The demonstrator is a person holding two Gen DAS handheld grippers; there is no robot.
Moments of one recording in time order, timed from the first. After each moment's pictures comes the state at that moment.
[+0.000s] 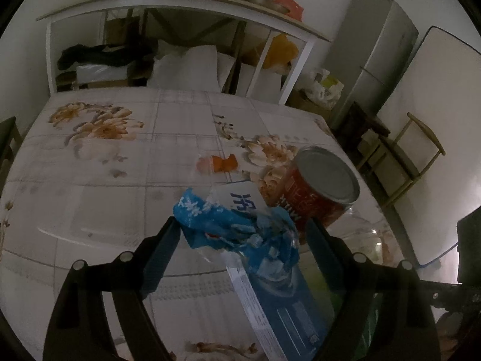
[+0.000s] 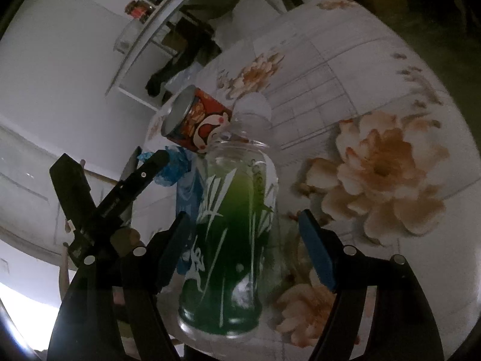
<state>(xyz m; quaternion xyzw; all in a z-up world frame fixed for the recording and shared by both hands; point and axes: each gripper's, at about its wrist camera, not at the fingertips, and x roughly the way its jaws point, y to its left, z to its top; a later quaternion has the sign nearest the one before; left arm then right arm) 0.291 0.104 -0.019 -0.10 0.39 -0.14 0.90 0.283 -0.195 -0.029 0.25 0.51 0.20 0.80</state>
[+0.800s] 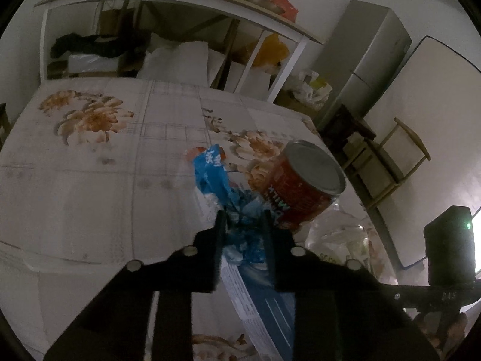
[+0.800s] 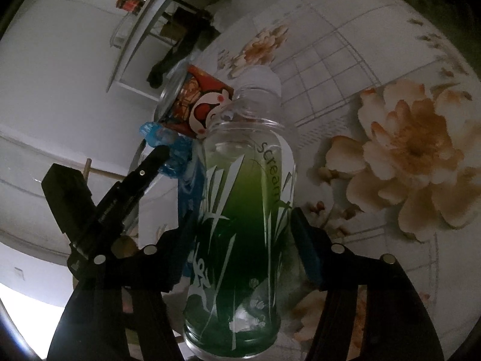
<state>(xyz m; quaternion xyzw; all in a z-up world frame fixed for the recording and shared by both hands) 0.283 0.110 -0.022 -0.14 0.39 -0.17 0.89 0.287 -0.187 -0.048 0.28 0.53 0.22 0.77</state>
